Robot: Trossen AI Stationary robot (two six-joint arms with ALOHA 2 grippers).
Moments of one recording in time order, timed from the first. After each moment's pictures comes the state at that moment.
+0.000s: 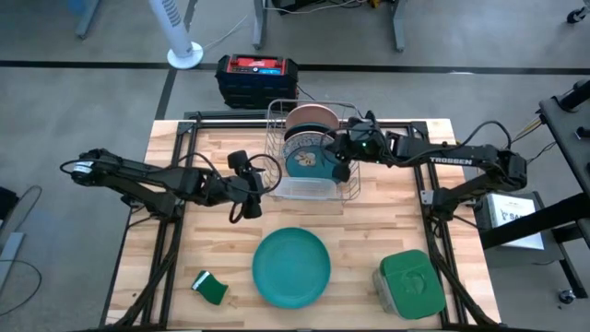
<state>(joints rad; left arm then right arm) -0.15 1.23 0.99 -0.52 -0.64 0.02 -0.28 1.35 0.99 -0.23 0.18 -0.26</state>
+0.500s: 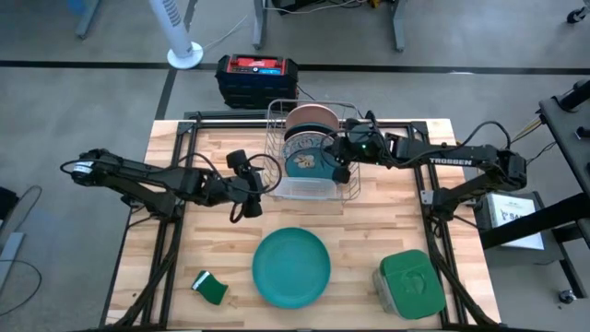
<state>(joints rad) -0.15 1.23 0.99 -0.52 -0.65 0.02 -0.26 1.35 0.99 -0.20 0.18 -0.32</state>
